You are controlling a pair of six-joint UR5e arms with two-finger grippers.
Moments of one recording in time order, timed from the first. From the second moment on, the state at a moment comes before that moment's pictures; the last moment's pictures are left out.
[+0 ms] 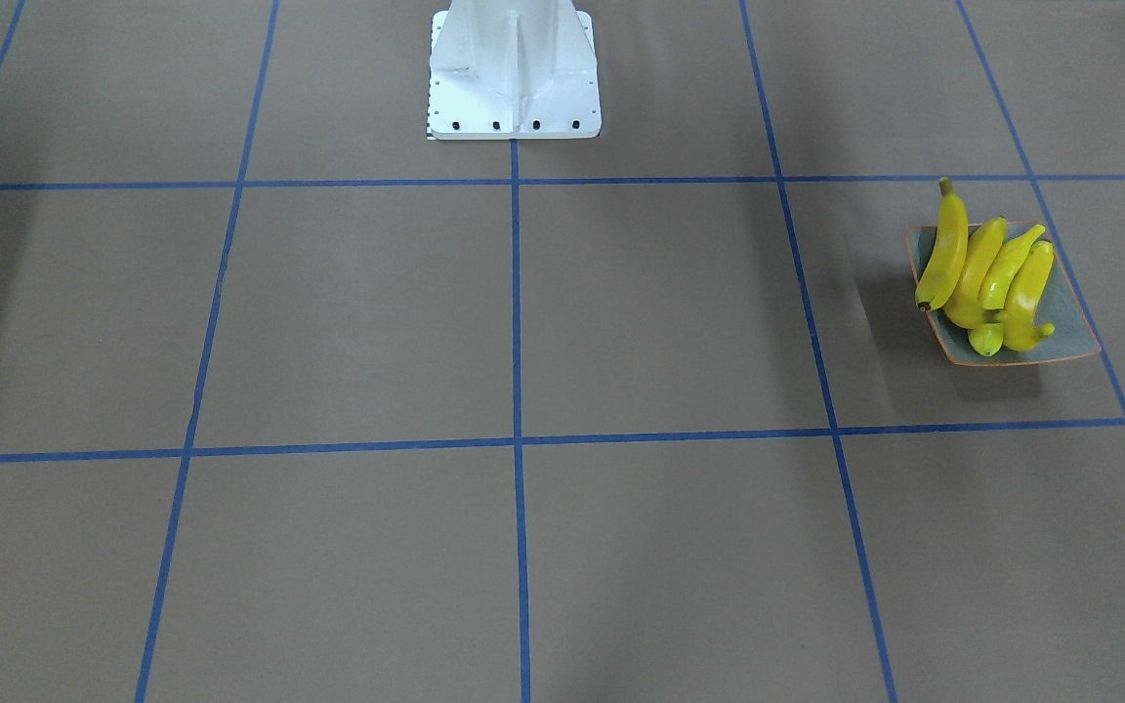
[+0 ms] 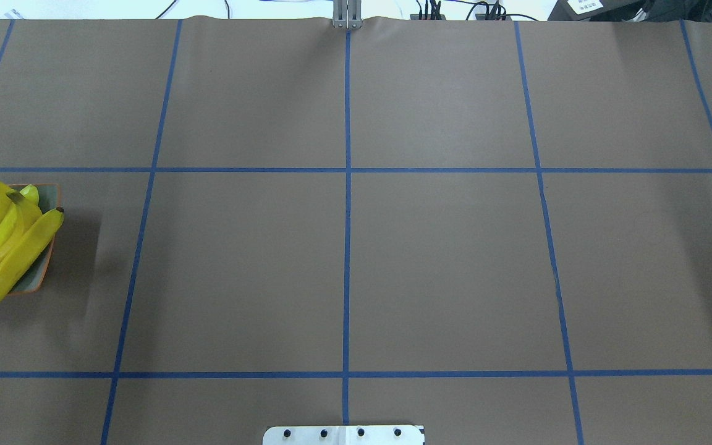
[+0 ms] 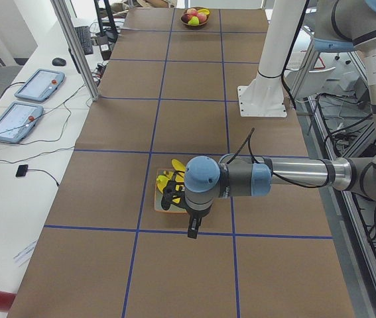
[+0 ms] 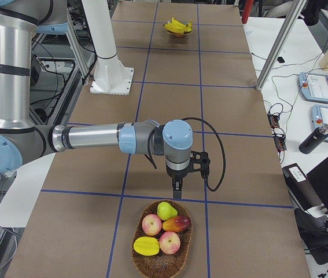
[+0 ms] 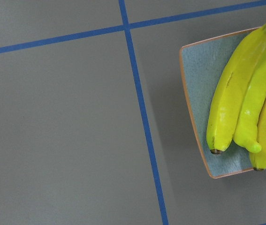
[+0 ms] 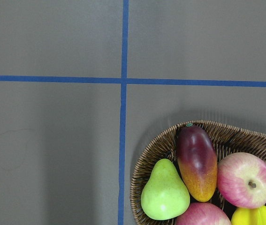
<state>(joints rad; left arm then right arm) -1.65 -1.27 -1.90 -1.50 -2.41 0.27 1.64 -1.68 1.81 -1.68 2.31 -0.05</state>
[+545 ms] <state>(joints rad) -1.64 -1.23 -1.88 -1.50 -2.36 0.27 1.64 -1.68 1.82 -1.68 2.31 -0.05</state>
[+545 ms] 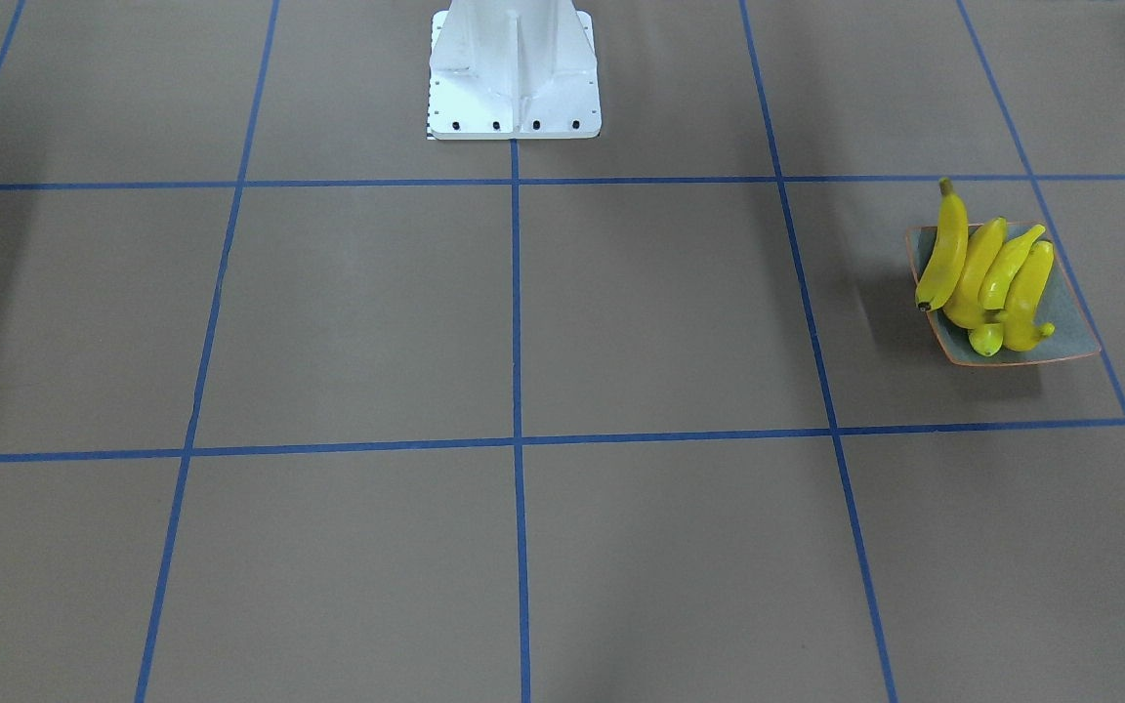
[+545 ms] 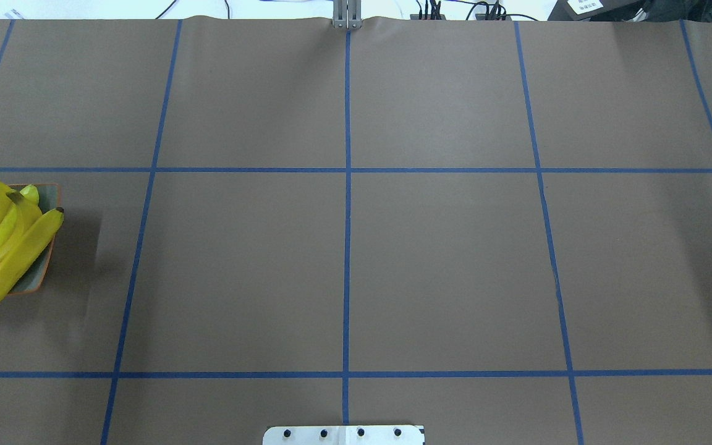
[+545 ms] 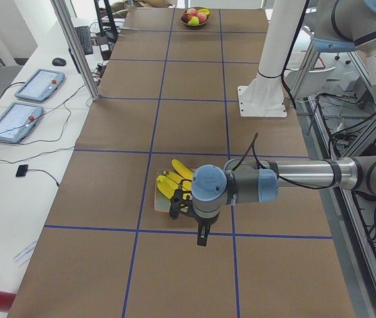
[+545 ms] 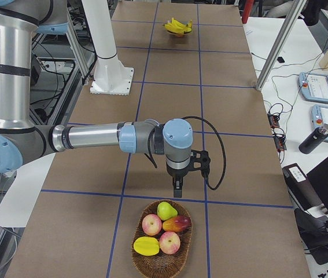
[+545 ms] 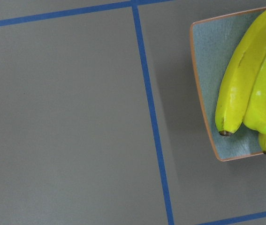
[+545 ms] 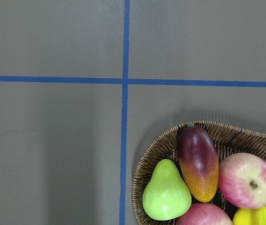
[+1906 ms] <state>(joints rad) -1.64 -1.24 -1.96 -1.50 -2.34 0.27 1.64 -1.68 1.81 -1.68 2.30 -0.06</state>
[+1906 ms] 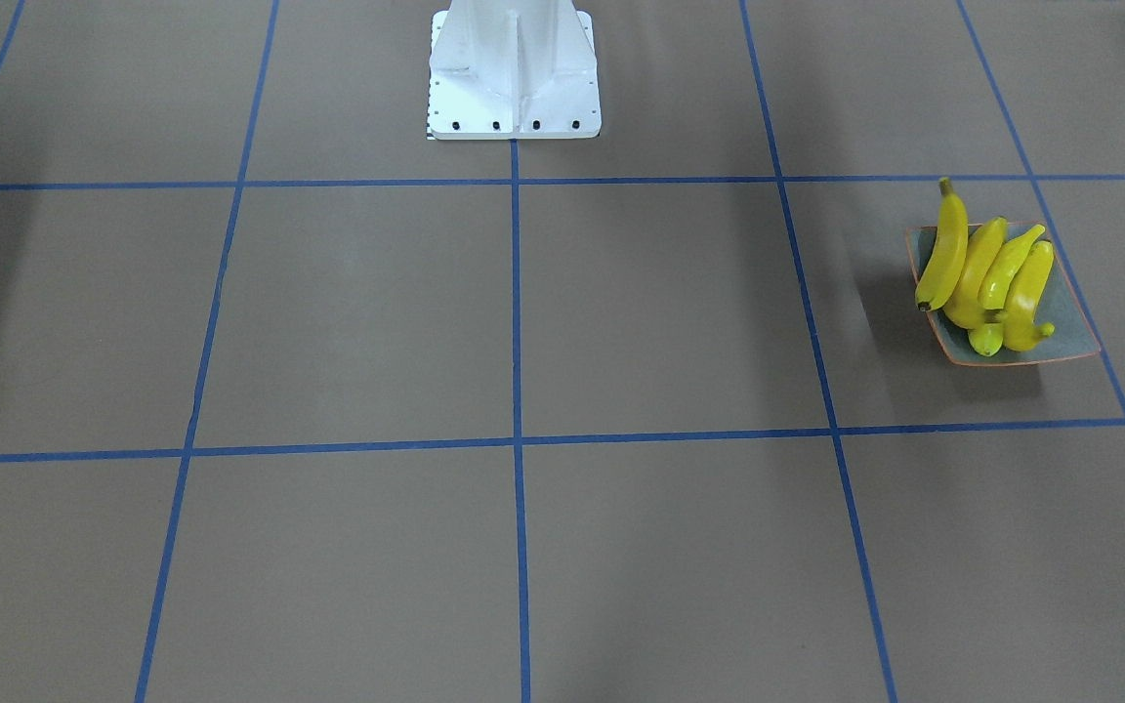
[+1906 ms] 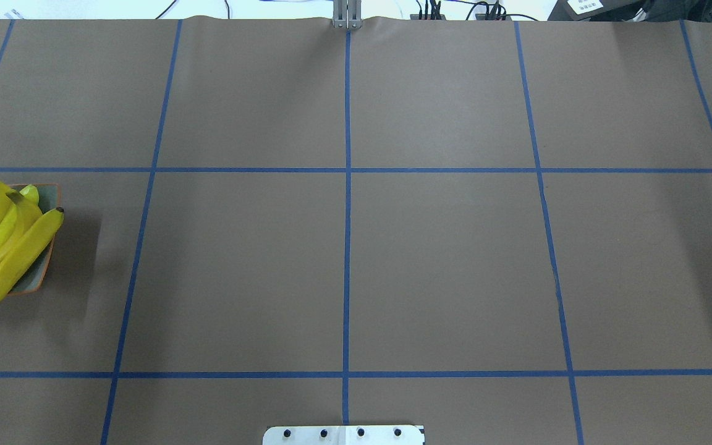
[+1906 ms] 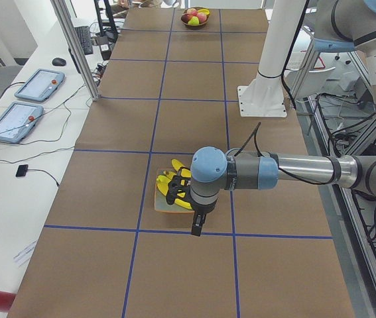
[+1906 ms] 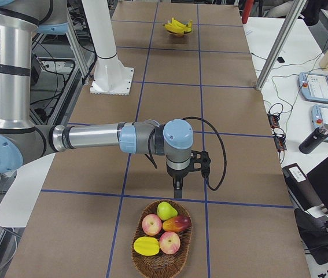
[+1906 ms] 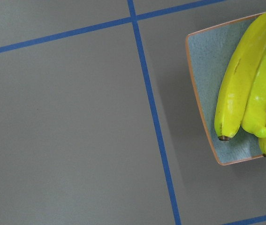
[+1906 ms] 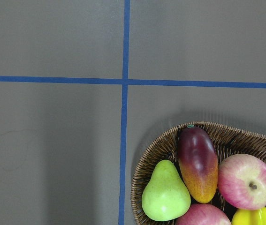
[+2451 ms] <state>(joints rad) -1.64 -1.24 -1.96 -1.50 -2.34 0.27 1.64 -1.69 1.79 -1.62 2.30 -0.06</state>
